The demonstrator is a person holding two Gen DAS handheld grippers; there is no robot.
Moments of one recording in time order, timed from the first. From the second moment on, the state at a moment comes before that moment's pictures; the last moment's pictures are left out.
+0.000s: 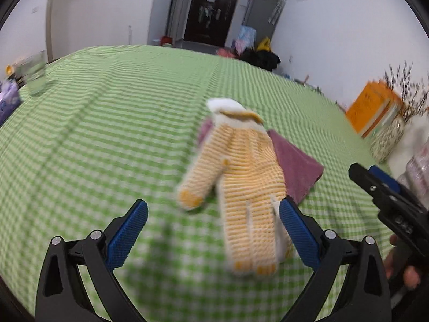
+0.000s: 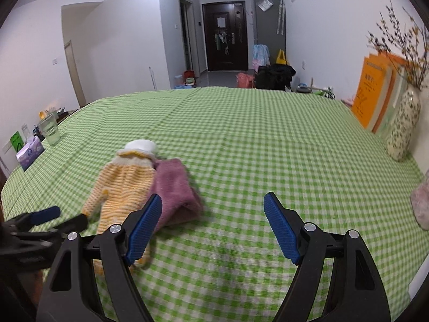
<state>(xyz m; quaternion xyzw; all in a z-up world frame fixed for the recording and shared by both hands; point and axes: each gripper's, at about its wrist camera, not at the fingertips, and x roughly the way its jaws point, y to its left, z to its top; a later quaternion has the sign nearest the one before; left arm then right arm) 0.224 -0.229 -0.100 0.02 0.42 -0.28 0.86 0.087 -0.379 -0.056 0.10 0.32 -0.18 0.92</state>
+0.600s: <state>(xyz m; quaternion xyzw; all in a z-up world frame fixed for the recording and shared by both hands) 0.242 -0.195 -0.094 0.03 0.41 -0.28 0.87 0.115 -0.386 -0.074 0.12 0.35 -0.15 0.92</state>
